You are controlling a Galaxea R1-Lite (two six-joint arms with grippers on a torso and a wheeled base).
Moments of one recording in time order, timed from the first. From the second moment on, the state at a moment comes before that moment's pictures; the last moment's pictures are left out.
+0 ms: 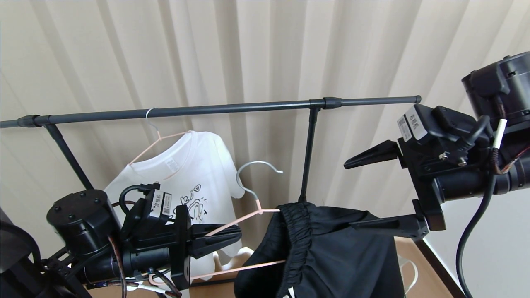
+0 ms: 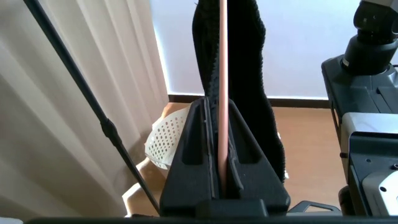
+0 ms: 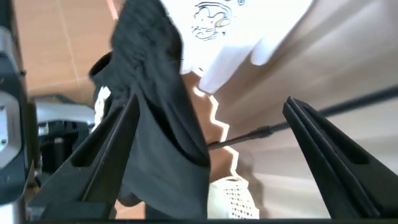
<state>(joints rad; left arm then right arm) -0.39 1.86 -0.24 -1.57 -0.92 0.20 0.47 1.53 -1.23 0.42 0.58 -0.75</state>
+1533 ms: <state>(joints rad) -0.41 1.82 -0.24 -1.57 -0.92 0.20 0.61 1.82 -1.34 0.36 0.55 -0.67</state>
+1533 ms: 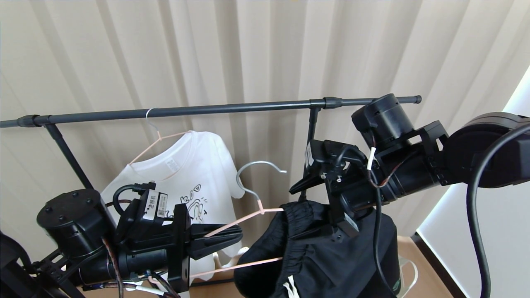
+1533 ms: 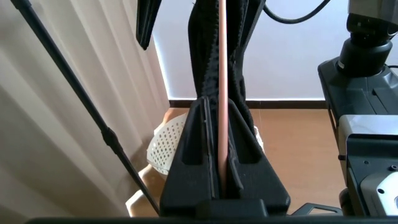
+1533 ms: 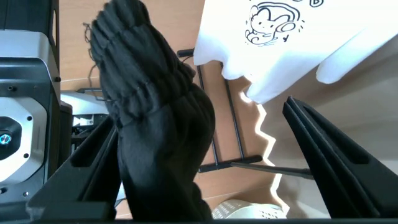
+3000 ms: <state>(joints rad) -0.39 1.82 -0.26 -1.57 -0.92 0.20 0.61 1.79 -1.33 0.36 0.55 -0.67</state>
